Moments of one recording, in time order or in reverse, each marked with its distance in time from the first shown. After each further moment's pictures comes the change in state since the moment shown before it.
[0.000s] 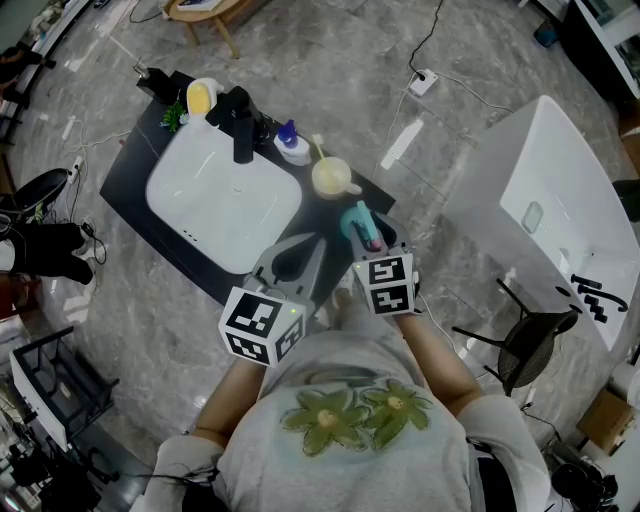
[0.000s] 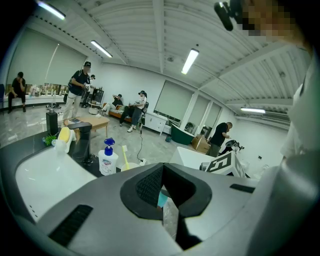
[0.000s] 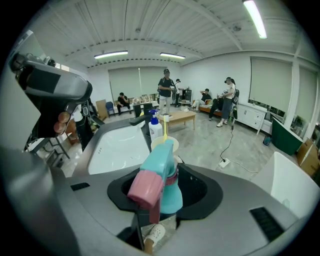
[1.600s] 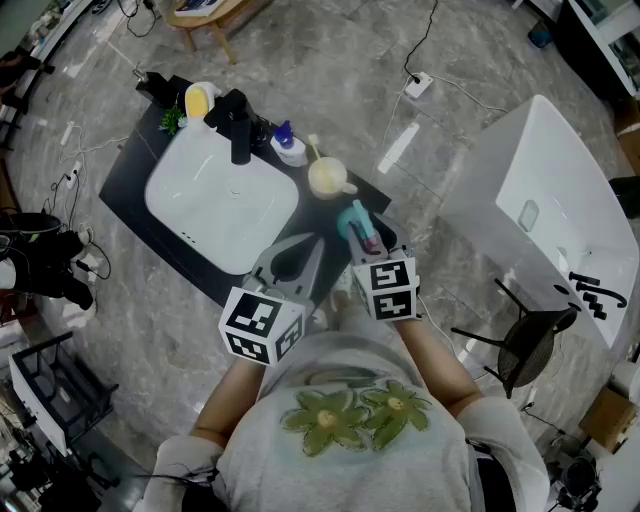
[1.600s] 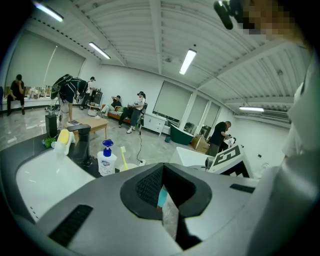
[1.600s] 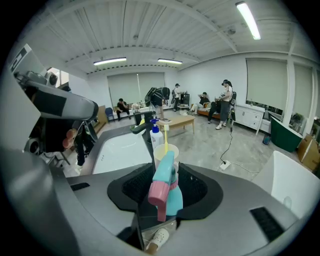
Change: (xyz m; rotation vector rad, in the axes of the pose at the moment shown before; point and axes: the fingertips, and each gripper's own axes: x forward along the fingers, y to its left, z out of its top) left arm -0.002 -0.005 -0.001 0.020 -0.007 -0.004; right arm -0.019 0.001 0.018 0.023 -0.070 -0.008
